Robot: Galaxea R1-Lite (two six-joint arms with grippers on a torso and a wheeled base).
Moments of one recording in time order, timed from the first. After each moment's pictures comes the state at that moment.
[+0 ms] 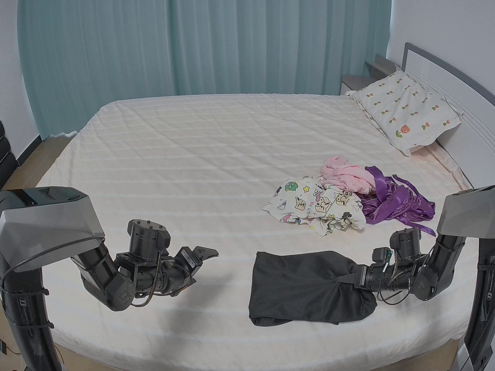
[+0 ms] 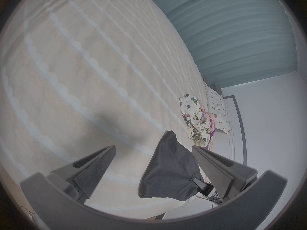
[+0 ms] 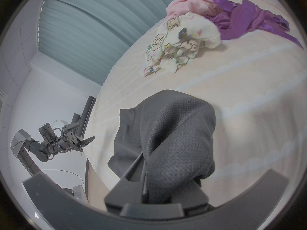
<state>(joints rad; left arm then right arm) -0.38 2.19 -0.63 -0.92 -0.21 -1.09 0.18 2.29 -0.51 -1.04 0.49 0.46</state>
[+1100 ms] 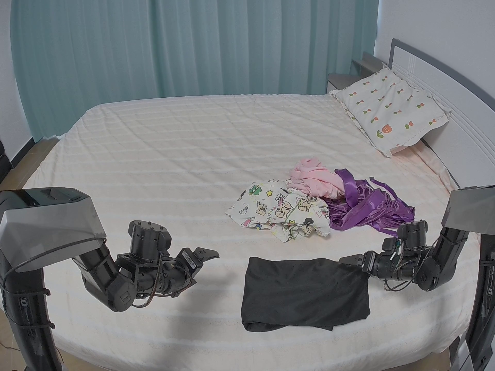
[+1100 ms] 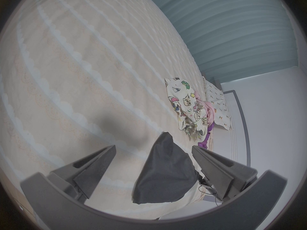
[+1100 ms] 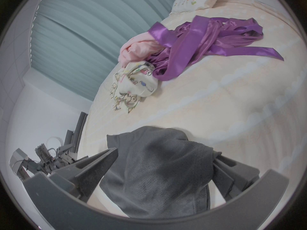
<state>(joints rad) -0.38 2.20 -0.63 -0.92 -0.21 -1.08 0.10 2.31 -0.58 -1.03 0.43 0.51</state>
